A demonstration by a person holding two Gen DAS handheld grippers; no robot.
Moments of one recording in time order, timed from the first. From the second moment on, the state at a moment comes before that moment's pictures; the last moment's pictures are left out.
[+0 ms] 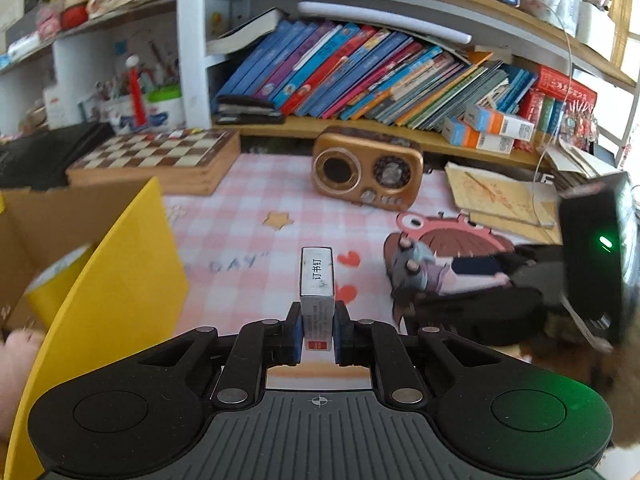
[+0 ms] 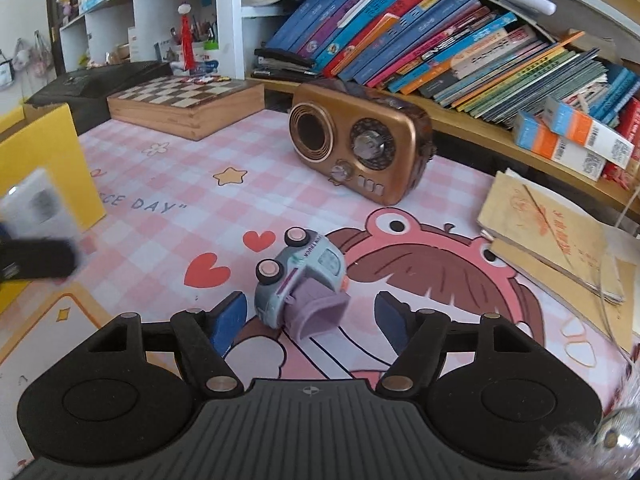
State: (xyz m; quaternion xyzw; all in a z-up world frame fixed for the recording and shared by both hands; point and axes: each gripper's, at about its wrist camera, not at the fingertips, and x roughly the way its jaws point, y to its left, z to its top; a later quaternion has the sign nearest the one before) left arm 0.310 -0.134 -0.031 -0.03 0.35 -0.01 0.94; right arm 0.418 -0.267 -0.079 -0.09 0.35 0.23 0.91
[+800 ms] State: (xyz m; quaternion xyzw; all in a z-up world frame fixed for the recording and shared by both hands) left arm 0.268 -0.131 -0.007 -0.04 0.33 -0.02 0.94; right arm 0.398 -0.275 -0.064 -0.04 0.35 0.22 0.91
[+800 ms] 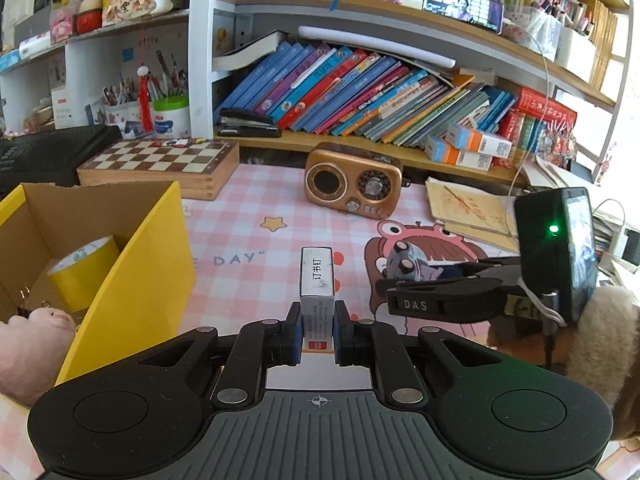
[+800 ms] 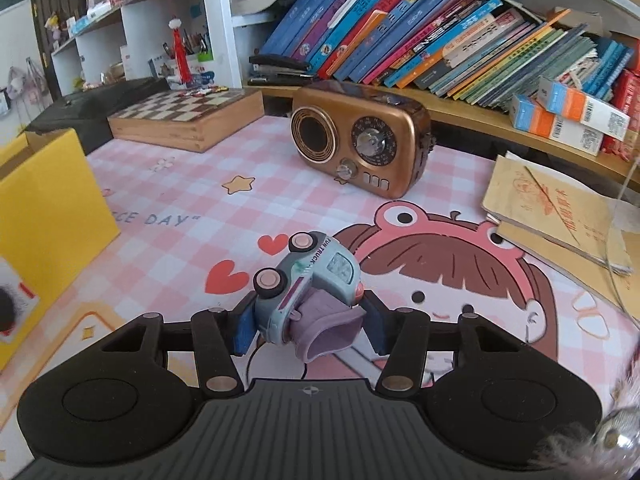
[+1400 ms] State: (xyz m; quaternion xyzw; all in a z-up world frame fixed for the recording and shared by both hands) left arm 0.217 -0.116 0.009 -0.07 0.30 -0.06 0.95; right arm 0.286 -0.285 -0.014 -0.01 0.34 0.21 0.92
